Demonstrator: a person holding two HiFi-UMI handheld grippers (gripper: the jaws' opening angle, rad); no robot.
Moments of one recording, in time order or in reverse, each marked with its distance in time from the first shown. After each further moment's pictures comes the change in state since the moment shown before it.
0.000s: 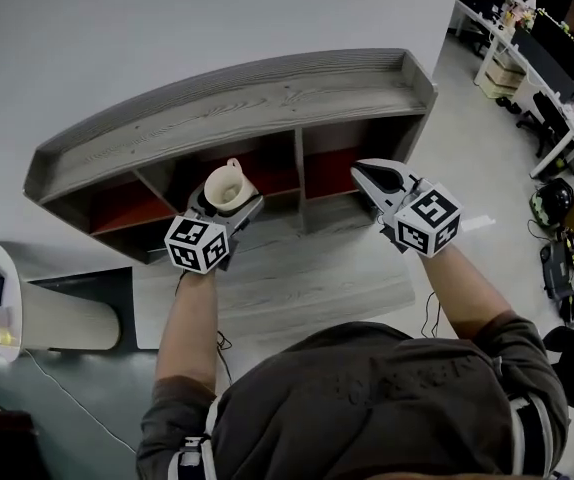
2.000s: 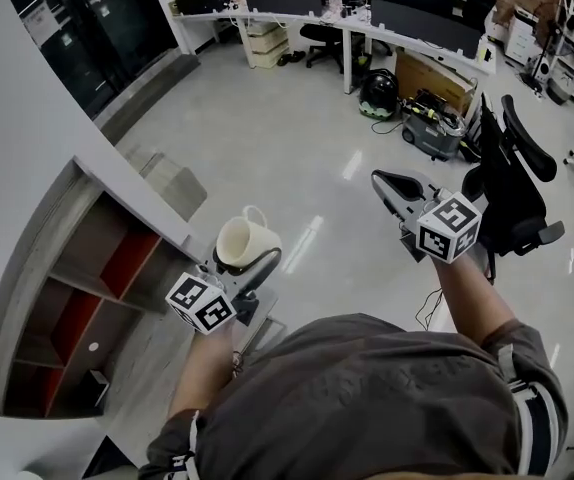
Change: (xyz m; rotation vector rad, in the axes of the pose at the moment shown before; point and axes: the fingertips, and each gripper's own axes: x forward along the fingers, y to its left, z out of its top) left arm 0.116 -0.594 0.034 -0.169 -0.057 -0.995; right arm -0.635 -0.059 -0.068 0.110 -0.024 -0.858
